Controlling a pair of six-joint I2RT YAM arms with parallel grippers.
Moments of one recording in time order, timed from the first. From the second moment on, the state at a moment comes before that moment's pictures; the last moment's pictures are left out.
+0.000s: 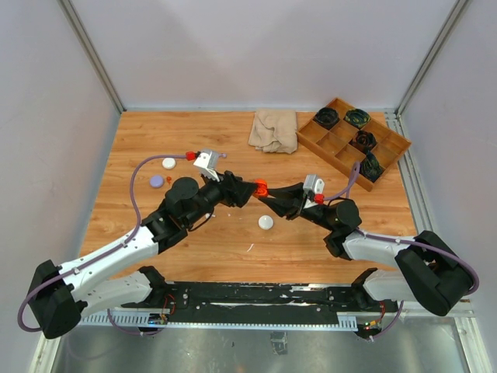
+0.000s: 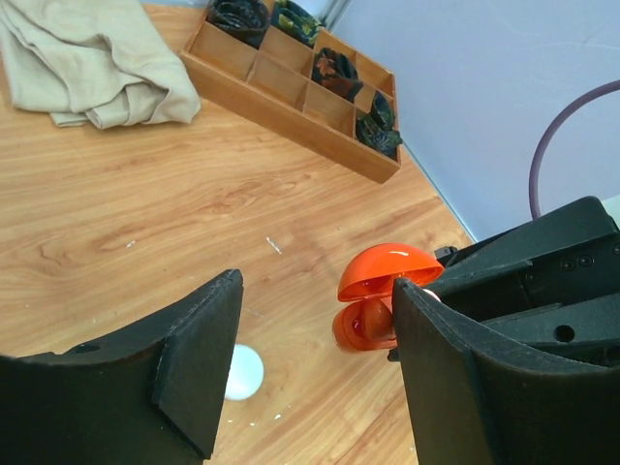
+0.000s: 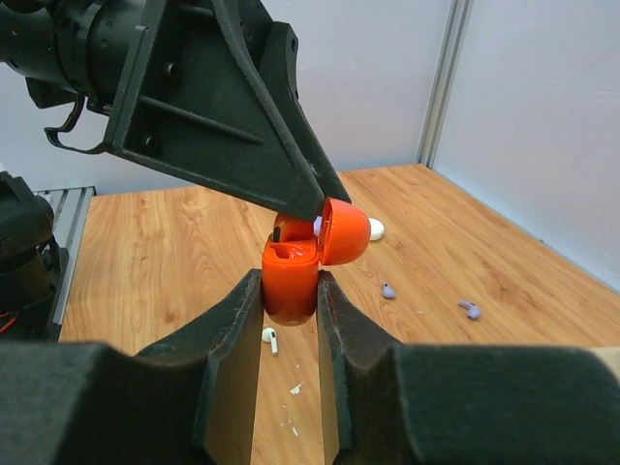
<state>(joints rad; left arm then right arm) -0.80 0.97 0.65 0.26 -0.09 -0.51 0.67 1.27 0.32 1.33 -0.54 0.12</state>
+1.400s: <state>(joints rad) -0.80 1.00 0.79 0.08 0.00 -0.62 0.66 1.26 0.31 1.33 -0.51 0.07</state>
